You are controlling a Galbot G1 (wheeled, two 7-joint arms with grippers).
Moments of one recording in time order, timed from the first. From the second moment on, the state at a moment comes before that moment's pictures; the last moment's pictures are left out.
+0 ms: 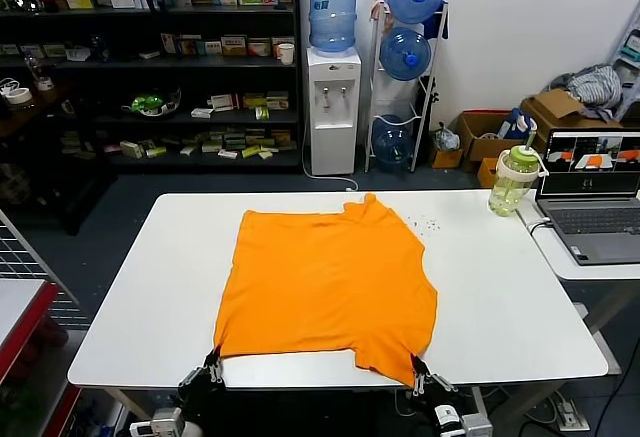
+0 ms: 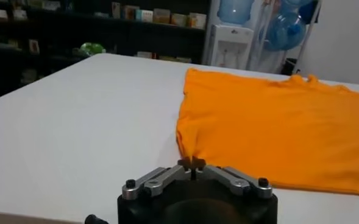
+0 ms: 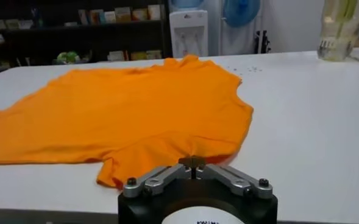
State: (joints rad) left arm 1.61 -1.17 -0.32 -1.89 -0.47 0.02 -0.33; right arm -1.76 1.21 0.38 2.06 0.32 -0.17 0.16
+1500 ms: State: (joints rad) left arm 1.30 -1.15 -0.22 -1.71 -0.46 -0.10 -0.31; right arm -1.19 1.22 0.25 1.78 0.48 -0.19 0.24
